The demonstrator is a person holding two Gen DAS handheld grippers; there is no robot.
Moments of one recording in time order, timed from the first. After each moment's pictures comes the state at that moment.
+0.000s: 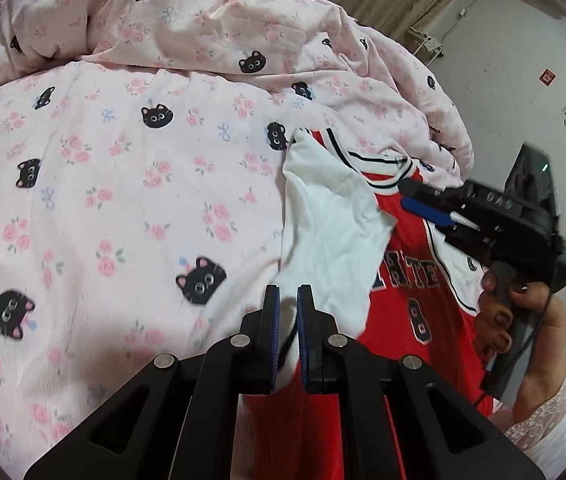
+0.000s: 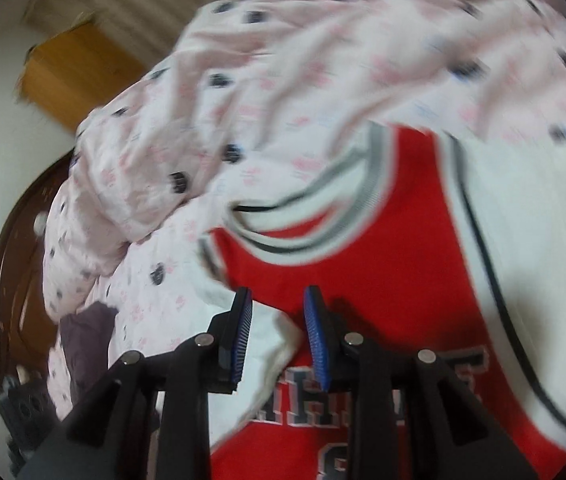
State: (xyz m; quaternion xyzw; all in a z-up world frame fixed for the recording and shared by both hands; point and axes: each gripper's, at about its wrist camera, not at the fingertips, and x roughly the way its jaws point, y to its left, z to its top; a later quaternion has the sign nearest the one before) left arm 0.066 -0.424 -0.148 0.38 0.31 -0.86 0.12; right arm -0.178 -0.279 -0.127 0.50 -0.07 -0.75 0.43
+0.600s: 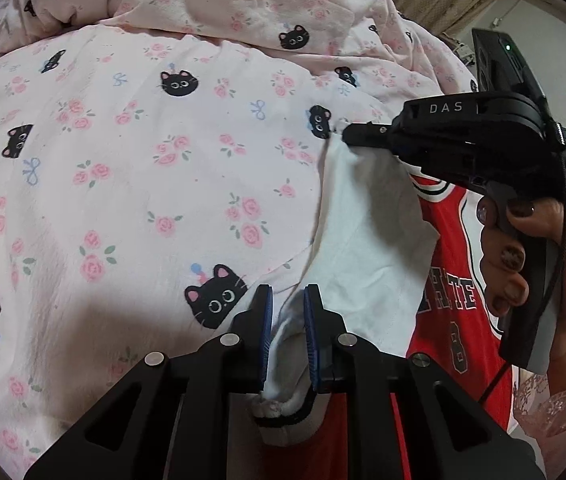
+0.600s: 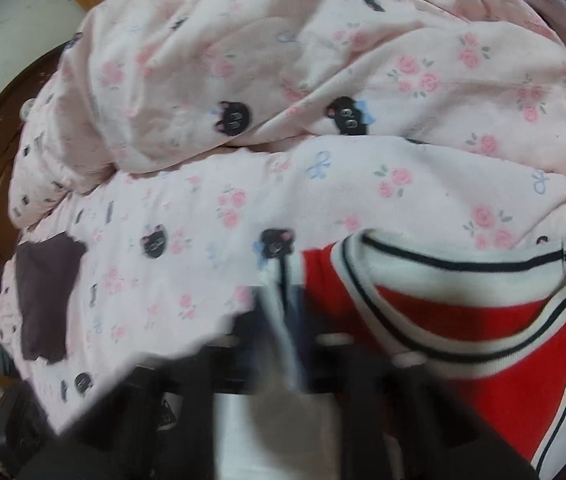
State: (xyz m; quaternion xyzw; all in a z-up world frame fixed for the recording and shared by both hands) left arm 0.050 -0.436 -0.181 0.39 0.34 -0.84 0.16; right arm -0.181 -0.408 -0.148 0.54 0.09 -0.71 0.45
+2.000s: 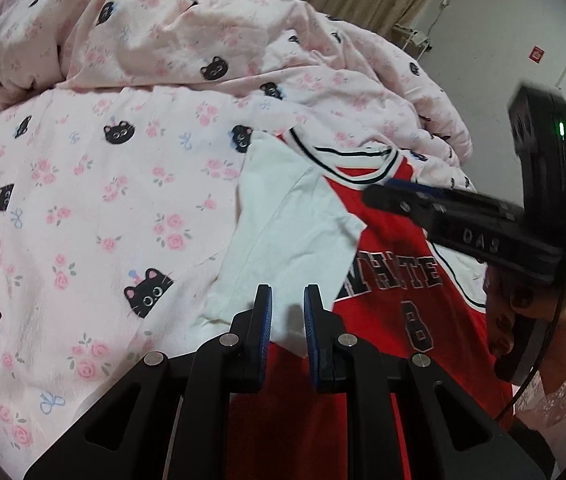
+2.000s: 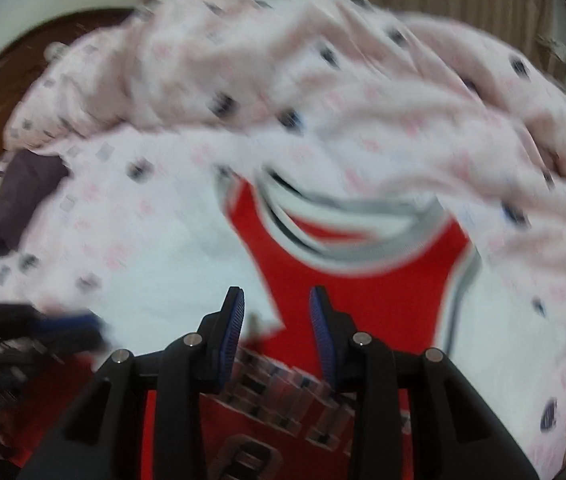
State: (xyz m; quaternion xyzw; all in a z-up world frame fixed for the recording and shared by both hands) left arm 0.041 -0.391 -0.143 0.38 0.26 -0.88 0.12; right arm -0.137 -0.299 -0.114 0.38 0.20 -0.75 0.50
